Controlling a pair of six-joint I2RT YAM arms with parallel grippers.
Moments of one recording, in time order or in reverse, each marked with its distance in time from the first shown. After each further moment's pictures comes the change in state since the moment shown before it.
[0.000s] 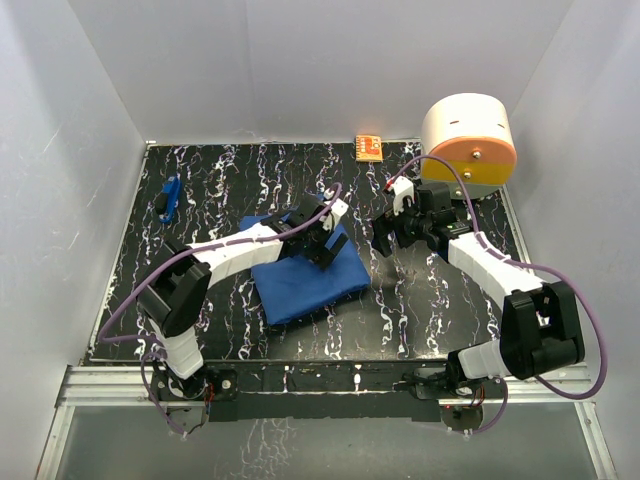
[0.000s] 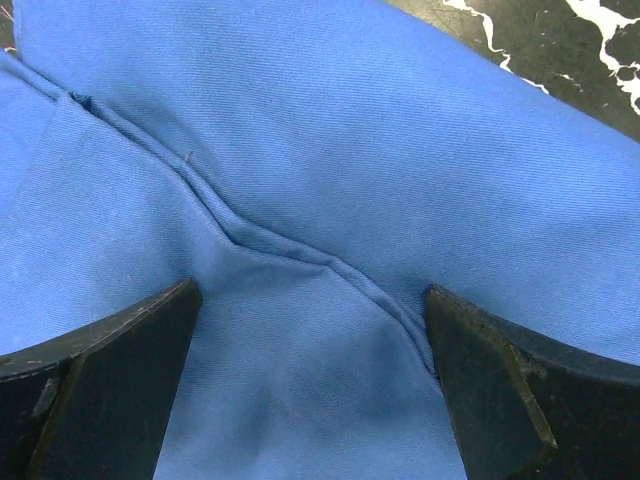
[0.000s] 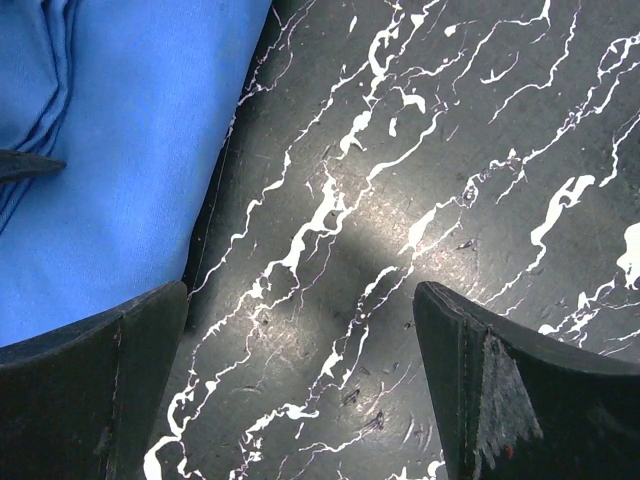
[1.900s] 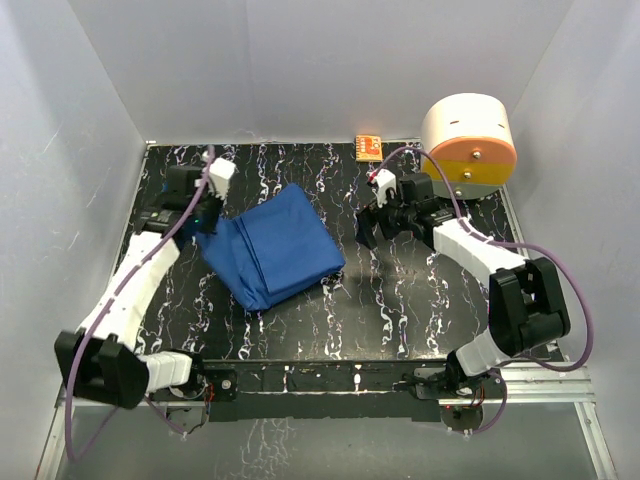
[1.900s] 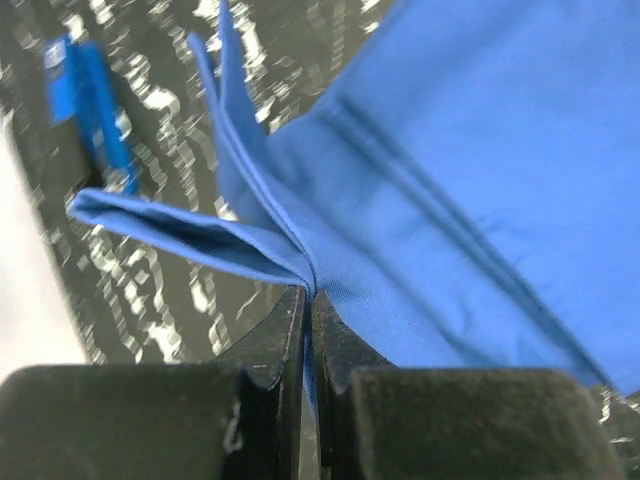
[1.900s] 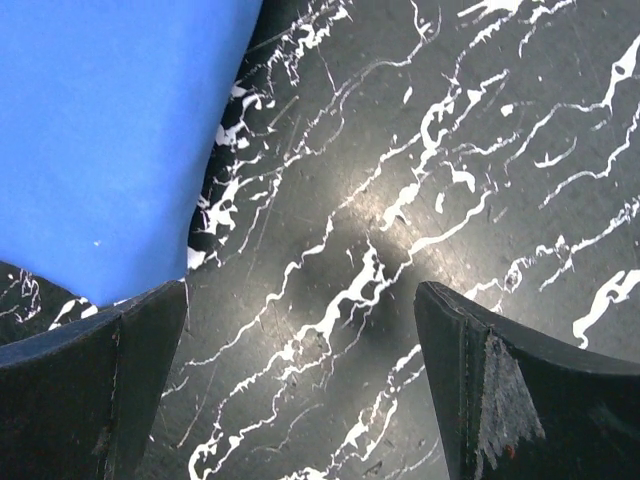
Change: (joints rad) left arm 0.523 -0.500 -0.060 -0.278 0.099 0.265; right arm 0.063 0.126 0.105 0.032 -0.043 0.023
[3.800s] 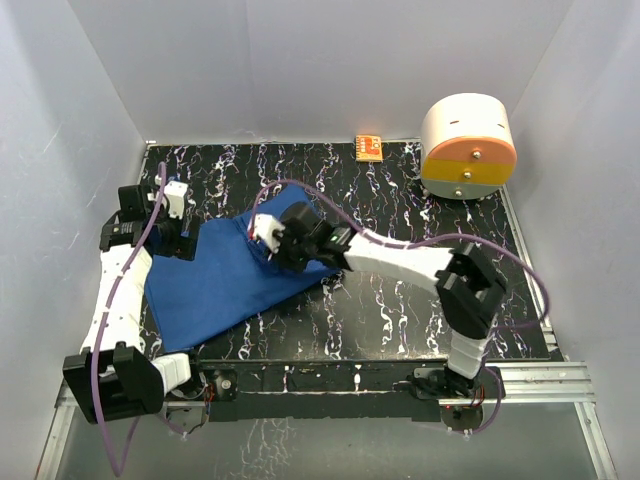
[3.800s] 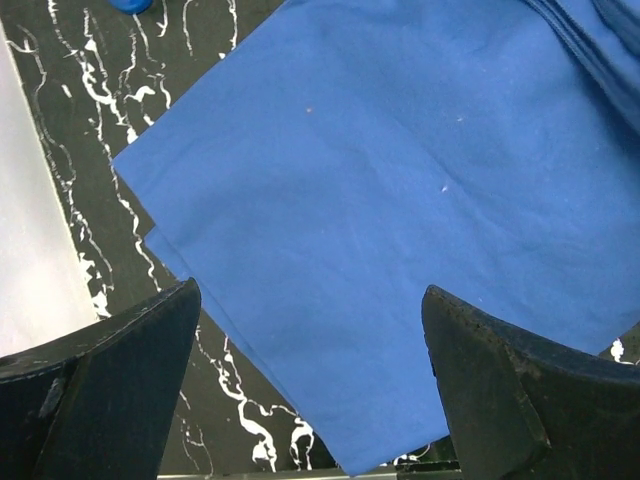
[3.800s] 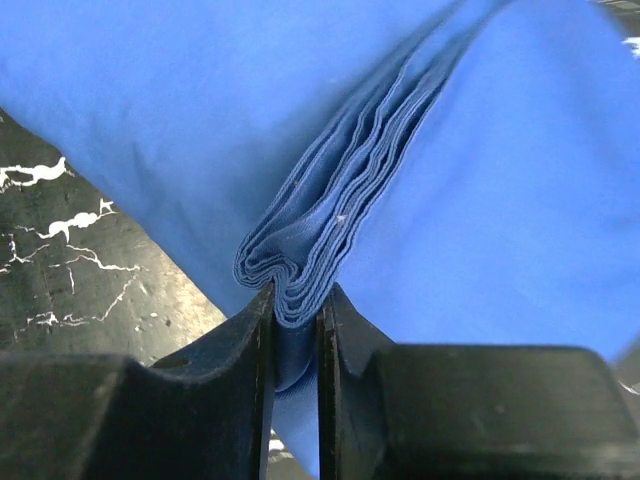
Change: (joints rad) left arm 0.398 -0.134 -0.102 -0.188 0.137 0.082; right arm 0.661 0.328 0.388 -0.105 0.252 -0.153
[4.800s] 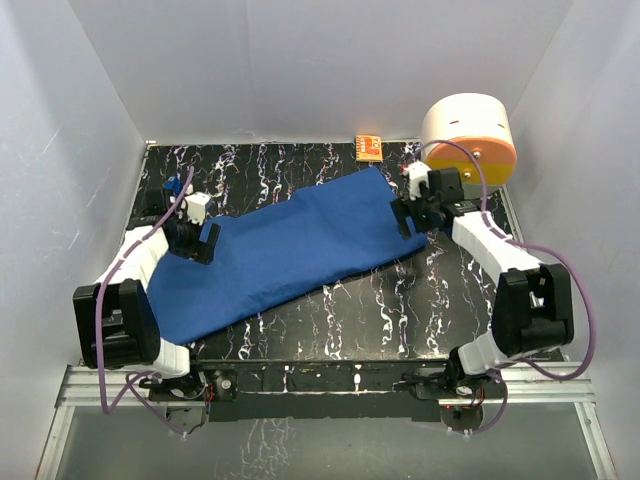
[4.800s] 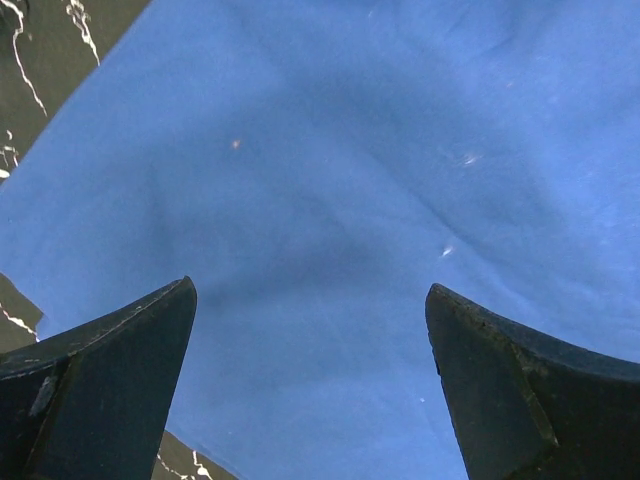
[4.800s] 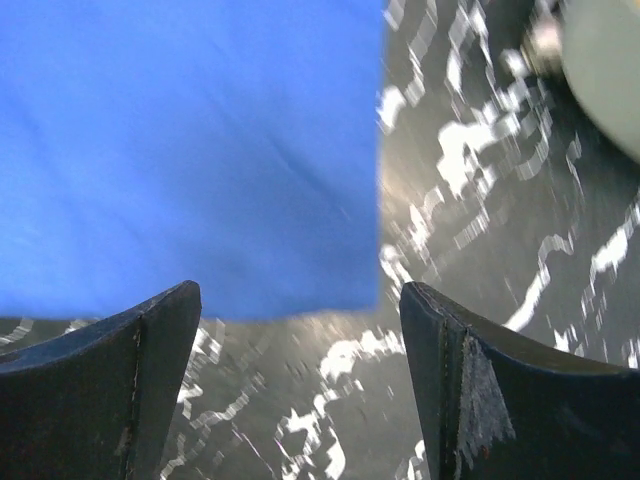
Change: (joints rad) left arm -0.034 0.301 -0.087 0.227 0.124 0.083; right arm -0.845 -0.357 -0.359 -0.091 0.060 0.094
